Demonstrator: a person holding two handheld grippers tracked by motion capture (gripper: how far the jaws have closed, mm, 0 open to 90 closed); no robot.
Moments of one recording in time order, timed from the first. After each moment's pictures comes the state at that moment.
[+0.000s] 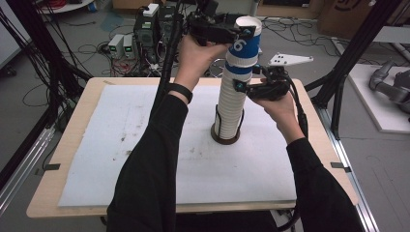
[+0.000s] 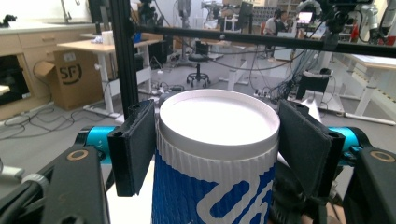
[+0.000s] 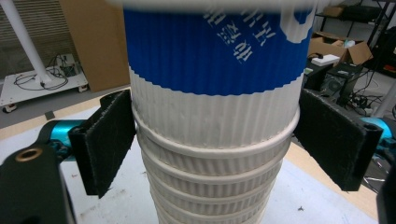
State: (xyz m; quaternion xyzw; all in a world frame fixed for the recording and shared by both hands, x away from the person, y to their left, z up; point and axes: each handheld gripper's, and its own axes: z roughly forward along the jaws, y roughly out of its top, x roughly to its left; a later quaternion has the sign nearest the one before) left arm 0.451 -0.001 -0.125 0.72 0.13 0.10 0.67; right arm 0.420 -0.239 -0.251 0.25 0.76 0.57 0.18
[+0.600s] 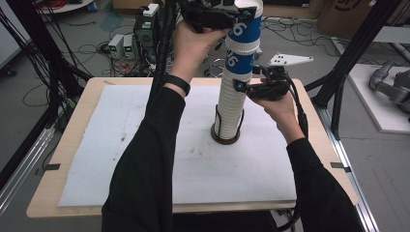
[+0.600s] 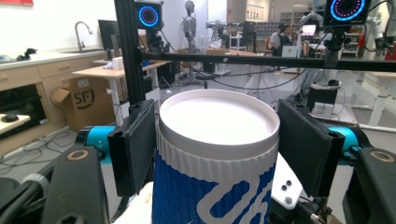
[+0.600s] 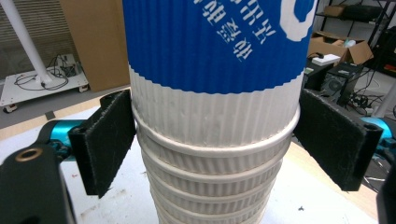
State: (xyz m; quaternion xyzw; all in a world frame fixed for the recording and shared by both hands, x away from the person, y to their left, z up) left arm 0.436 0.010 -0.093 0.70 0.11 0.14 0.69; right arm 0.421 -0.239 -0.251 0.25 0.76 0.57 0.18
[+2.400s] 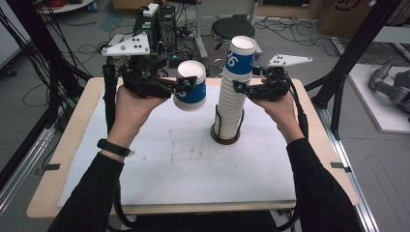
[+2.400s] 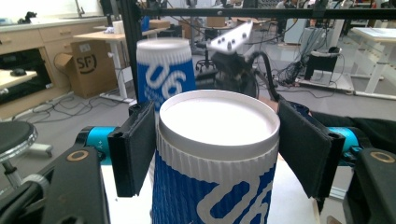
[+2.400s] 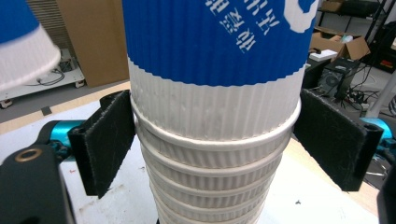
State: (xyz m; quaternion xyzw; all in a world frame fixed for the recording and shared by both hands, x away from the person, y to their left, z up) left arm 0.350 0.118 -0.188 0.74 0.13 0.13 0.65; right arm 0.418 -0.239 -0.251 0.26 0.77 0.56 0.18
